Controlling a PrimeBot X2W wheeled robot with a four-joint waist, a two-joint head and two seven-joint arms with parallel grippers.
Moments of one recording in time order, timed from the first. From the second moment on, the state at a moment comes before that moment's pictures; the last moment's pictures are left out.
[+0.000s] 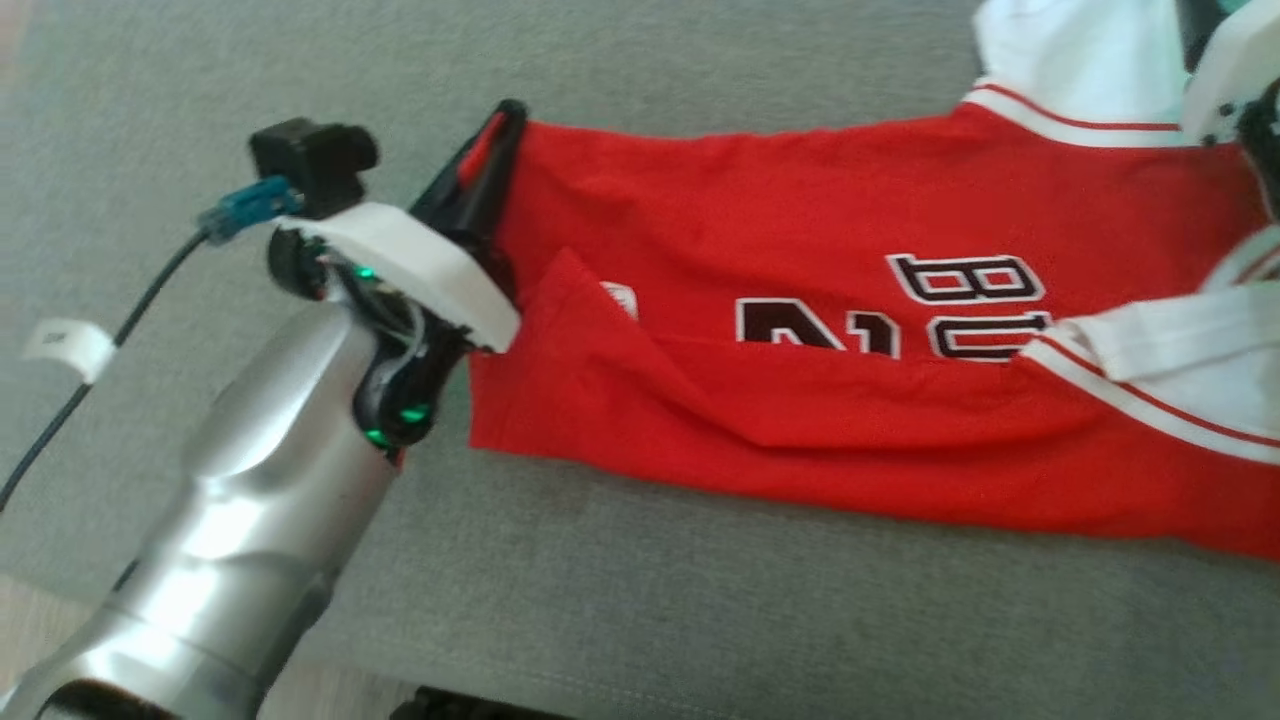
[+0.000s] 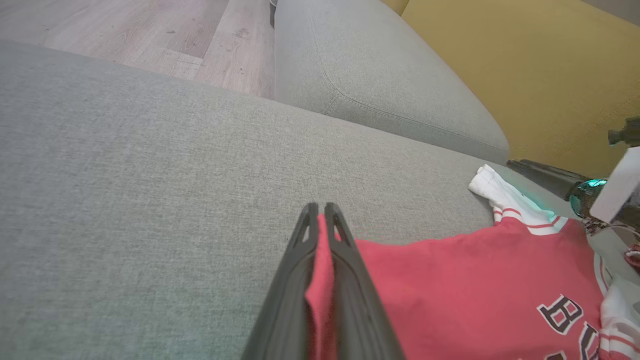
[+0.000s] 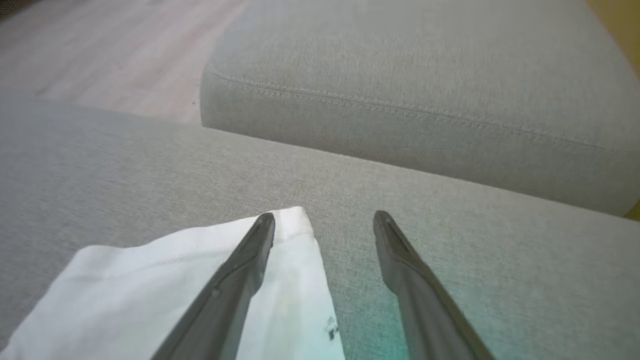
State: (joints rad) left arm -0.79 0.24 -0.67 0.48 -0.94 -0.13 0.04; right arm -1.10 -0.39 0.35 1.04 0.36 0.12 0.11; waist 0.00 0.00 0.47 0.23
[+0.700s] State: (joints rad) left arm -0.85 0.25 -0.76 0.66 -0.89 -0.12 -0.24; right arm -1.14 -0.39 0.34 1.05 0.46 0.12 -0.23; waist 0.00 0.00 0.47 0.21
